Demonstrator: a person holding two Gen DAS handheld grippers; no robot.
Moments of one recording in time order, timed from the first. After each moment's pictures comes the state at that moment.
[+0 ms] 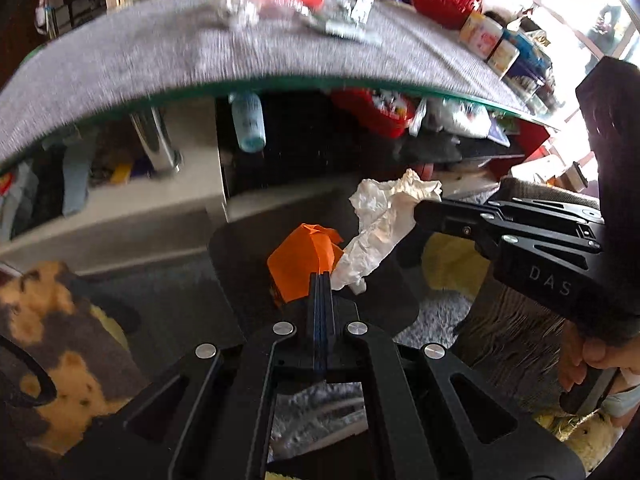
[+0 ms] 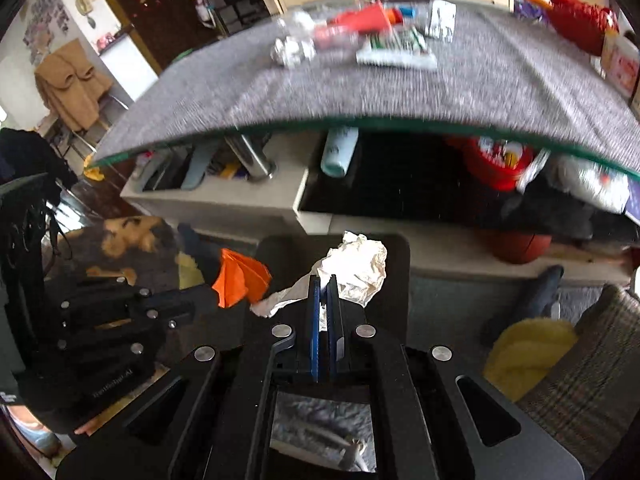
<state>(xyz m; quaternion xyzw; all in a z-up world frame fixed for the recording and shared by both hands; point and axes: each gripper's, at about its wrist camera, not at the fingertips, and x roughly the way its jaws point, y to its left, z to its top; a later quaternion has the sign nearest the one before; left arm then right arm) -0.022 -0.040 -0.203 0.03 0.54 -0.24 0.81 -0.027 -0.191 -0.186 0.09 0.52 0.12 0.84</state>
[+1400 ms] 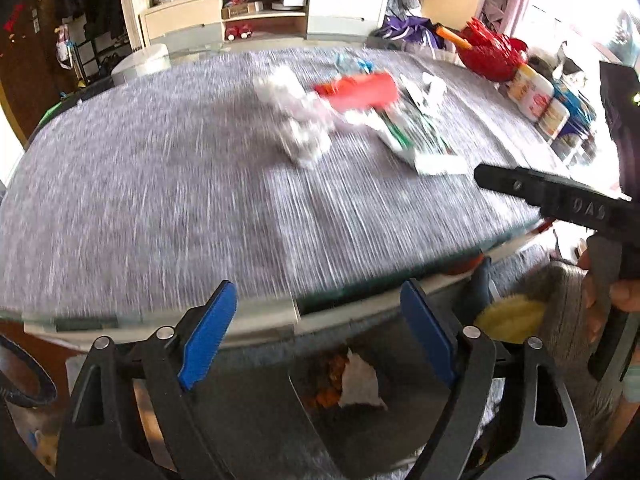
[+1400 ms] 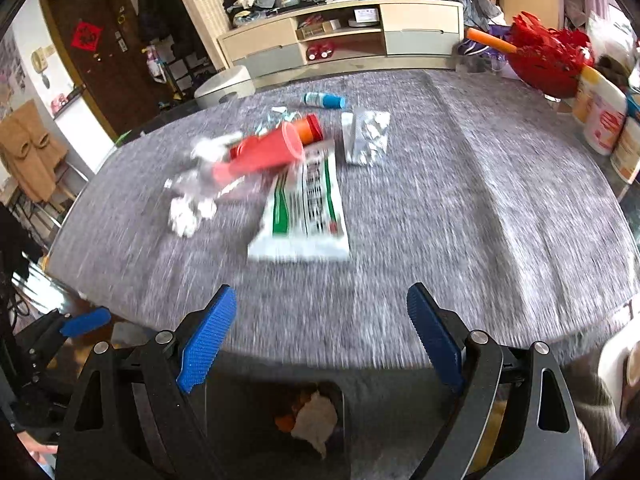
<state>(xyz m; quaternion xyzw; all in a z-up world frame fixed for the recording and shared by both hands) 0.110 -0.031 -0.143 0.06 0.47 -0.19 0.86 0.113 -0.252 -0.138 0.11 0.46 0.04 0.88</state>
